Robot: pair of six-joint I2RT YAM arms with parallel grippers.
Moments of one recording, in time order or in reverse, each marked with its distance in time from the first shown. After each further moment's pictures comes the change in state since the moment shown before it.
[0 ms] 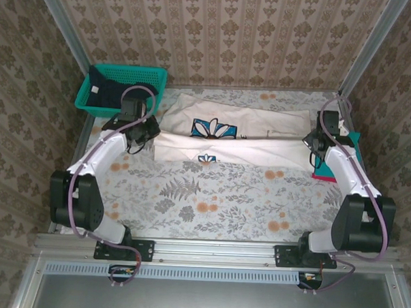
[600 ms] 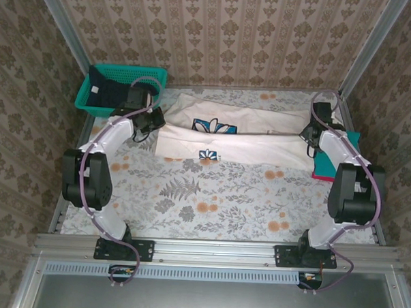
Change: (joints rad) left arm 0.006 0.196 0.169 0.009 0.042 0.076; right arm 0.000 0.248 0.133 0.043 0.041 -0.092
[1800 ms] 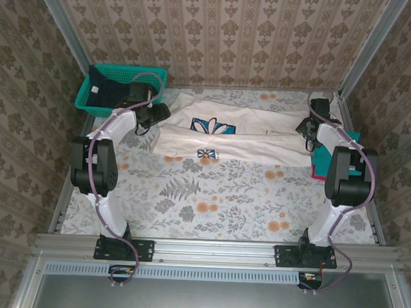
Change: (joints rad) left arm 0.023 0.152 0.124 0.012 -0.039 -0.001; right arm -0.023 0.153 0.085 0.099 -0.092 -0.105
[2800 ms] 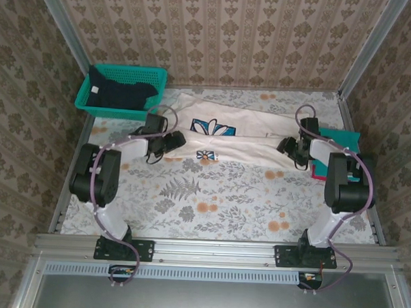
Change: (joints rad) left arm -0.143 -0.151 -0.499 0.292 -0.004 -0.128; right arm 0.059 -0.091 -0.301 0.061 -0.331 -0.061
